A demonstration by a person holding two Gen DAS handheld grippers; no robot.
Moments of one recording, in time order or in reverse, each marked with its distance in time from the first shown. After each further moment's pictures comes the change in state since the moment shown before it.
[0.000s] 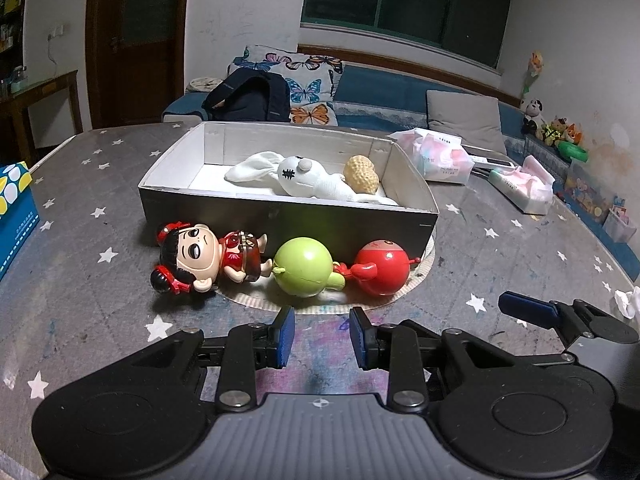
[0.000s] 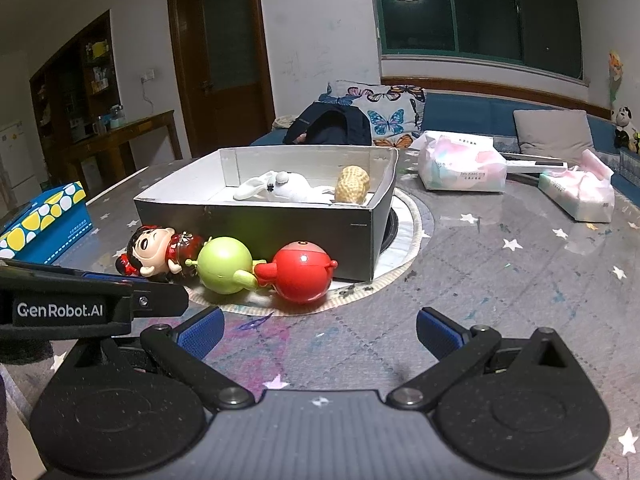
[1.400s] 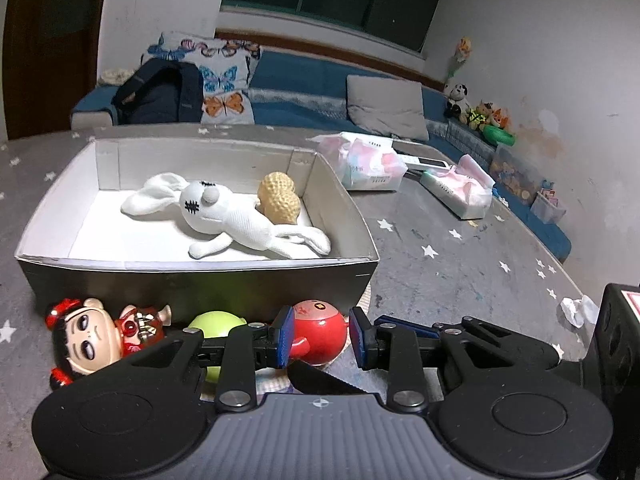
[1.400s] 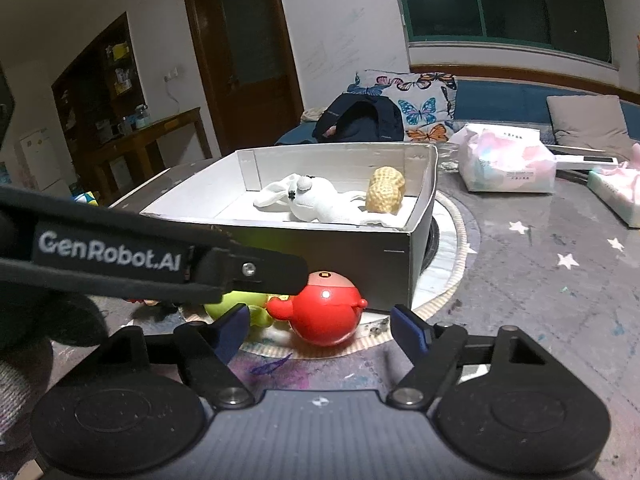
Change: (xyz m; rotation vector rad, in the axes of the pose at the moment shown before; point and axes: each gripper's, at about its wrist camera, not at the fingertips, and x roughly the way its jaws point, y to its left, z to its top) left arm 0.061 -0.006 0.058 0.054 0.074 -0.279; right arm 0.049 -0.006 0.024 0.019 0.035 0.119
